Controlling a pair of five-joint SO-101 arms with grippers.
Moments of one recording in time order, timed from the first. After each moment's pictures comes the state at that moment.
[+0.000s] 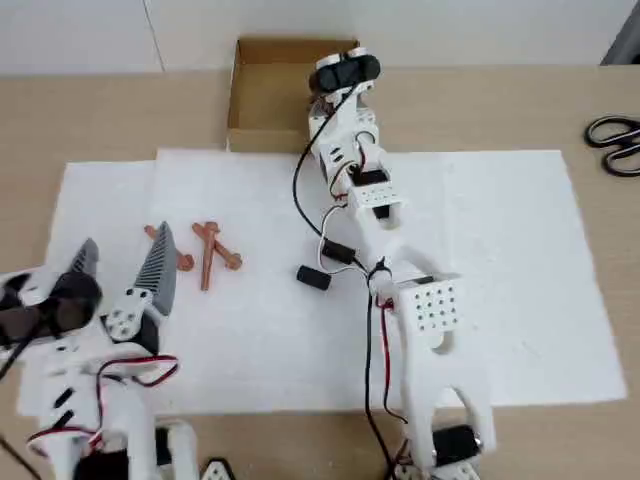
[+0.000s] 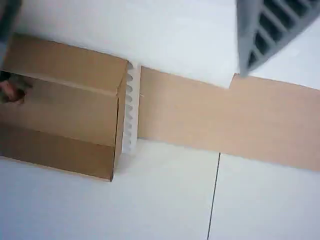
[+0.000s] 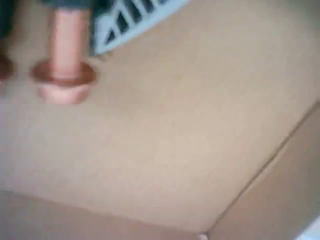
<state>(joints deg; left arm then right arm) -15.1 -103.6 67.6 55.2 11.8 -16.9 57.8 -32.9 2.0 -3.0</state>
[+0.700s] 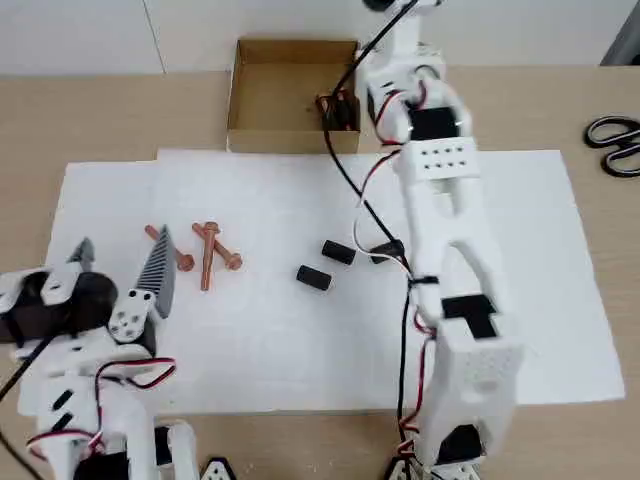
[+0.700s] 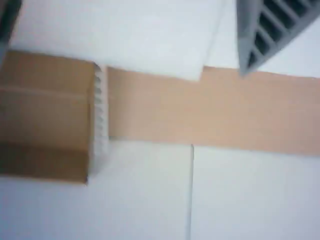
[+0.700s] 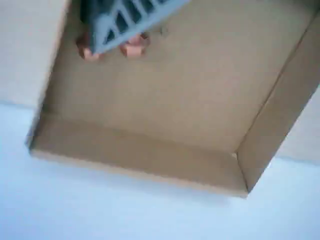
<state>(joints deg) -16.5 -103.6 66.4 55.2 4.4 -10.7 24.1 -32.9 40.4 -3.0</state>
